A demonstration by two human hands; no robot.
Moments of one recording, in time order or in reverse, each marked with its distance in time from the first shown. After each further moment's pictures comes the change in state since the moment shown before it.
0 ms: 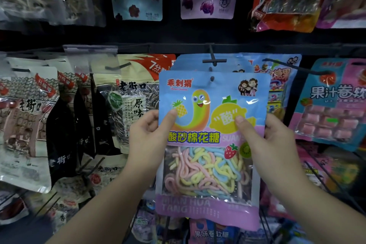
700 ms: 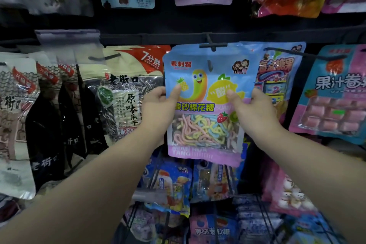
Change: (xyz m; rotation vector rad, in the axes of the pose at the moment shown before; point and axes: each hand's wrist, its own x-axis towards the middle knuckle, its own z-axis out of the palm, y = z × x) left_hand 0.075 -0.028 0.031 0.186 -0.011 -0.021; right_hand 0.087 0.040 0.022 -0.261 0.037 0.065
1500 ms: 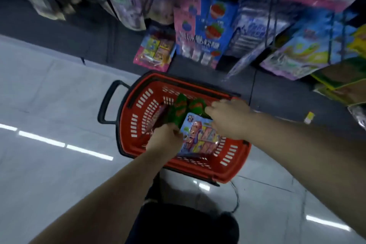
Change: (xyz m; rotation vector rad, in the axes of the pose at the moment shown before) left_hand -0.488 -0.302 -0.016 0.828 -0.588 -0.958; right_hand -0.344 0.300 -0.064 -1.166 -1.479 -0.385
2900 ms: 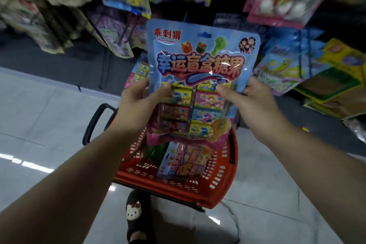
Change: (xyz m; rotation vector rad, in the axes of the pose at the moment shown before) left_hand -0.033 0.107 -0.069 -0.823 0.268 0.478; right_hand -0.072 0.071 -0.022 1.565 0.718 0.296
